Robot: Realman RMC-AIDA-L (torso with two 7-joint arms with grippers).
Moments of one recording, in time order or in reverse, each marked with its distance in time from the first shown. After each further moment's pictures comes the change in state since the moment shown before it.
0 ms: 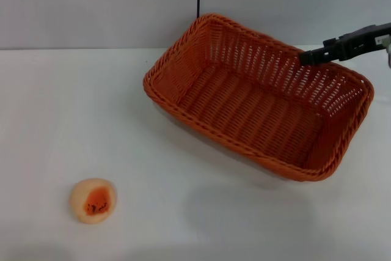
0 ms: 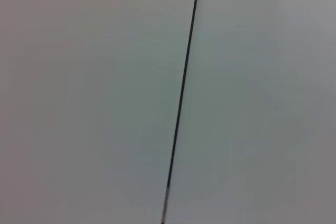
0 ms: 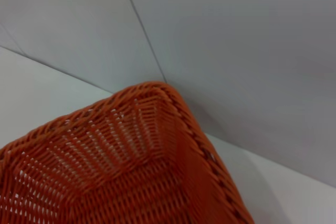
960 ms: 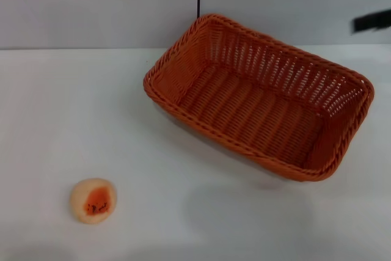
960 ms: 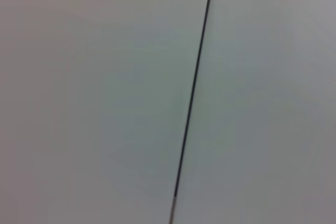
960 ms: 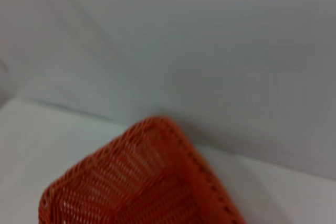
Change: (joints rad) left arm -0.015 -0.003 -0.002 -0.005 -0.027 -0.006 -0.018; right arm 0.003 -0.126 0.118 -0.094 0.035 0.277 0.218
